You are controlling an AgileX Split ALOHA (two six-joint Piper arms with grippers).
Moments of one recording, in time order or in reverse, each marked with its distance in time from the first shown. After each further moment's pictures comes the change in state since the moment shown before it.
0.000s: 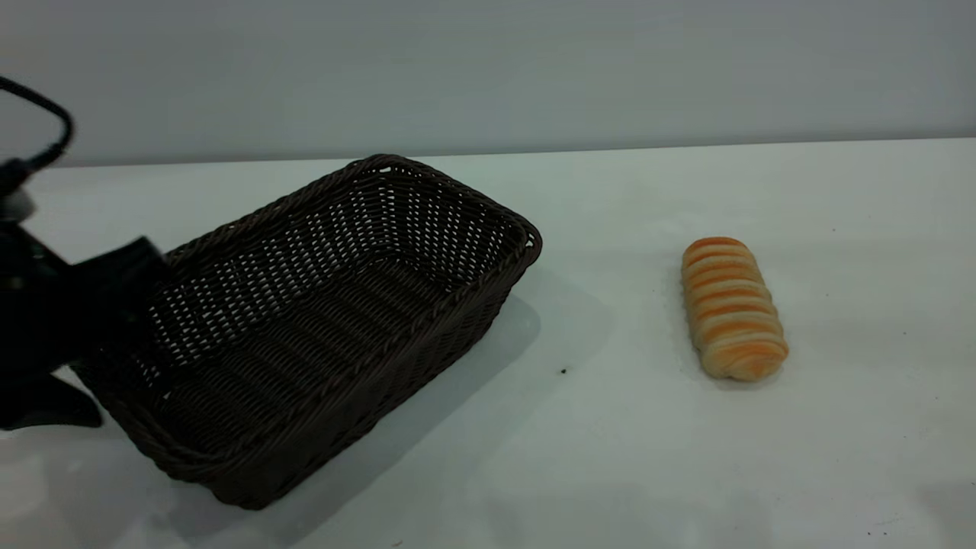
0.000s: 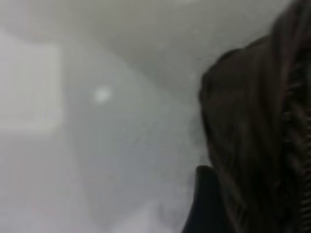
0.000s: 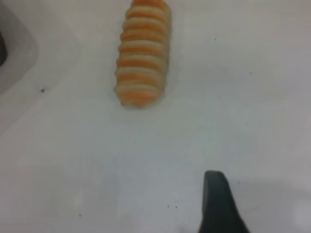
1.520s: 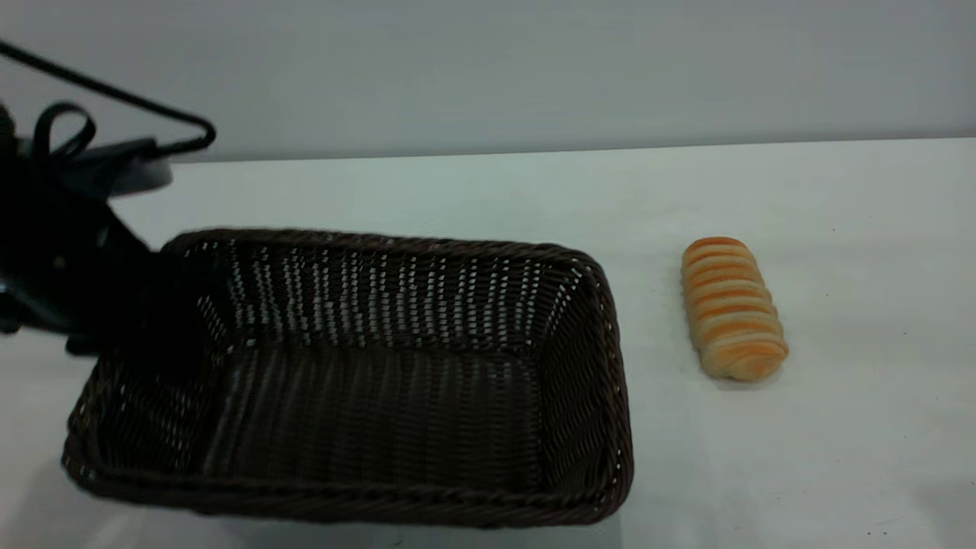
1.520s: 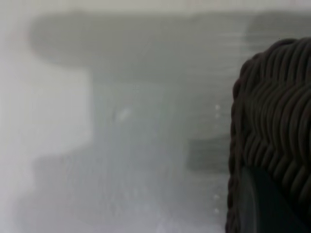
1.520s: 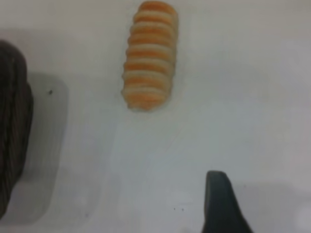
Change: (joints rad) left arm -0.010 0.066 -0.197 0.012 0.215 0.593; right arm 0.000 0.000 0.000 0.042 -0.001 -0.044
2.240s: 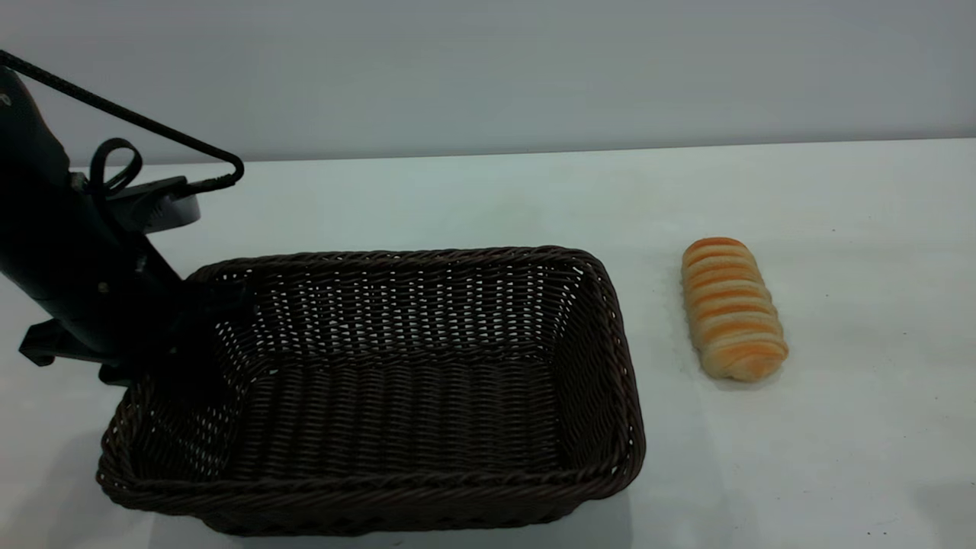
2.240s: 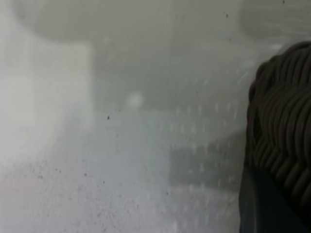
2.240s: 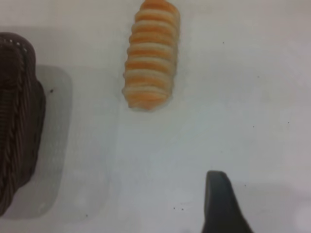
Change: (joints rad) left arm 0.001 0.155 -0.063 -0.018 0.023 -0.025; right arm 0.000 0.000 0.000 0.004 -0.002 -0.004
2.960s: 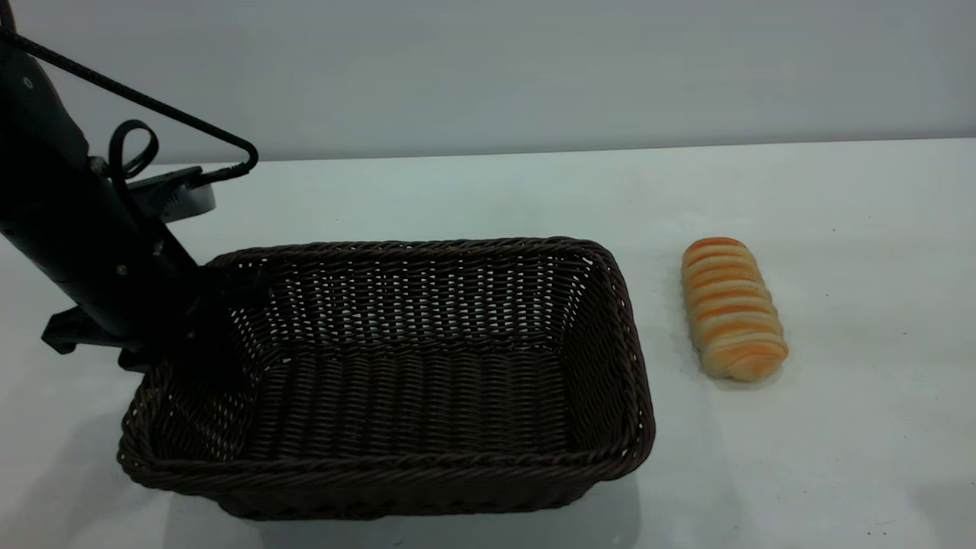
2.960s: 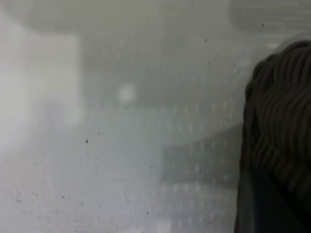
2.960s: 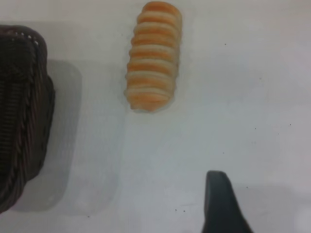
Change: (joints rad) left arm 0.002 0.025 -0.062 -0.030 0.056 0.009; right arm 0.000 0.000 0.000 0.016 -0.002 -0.018
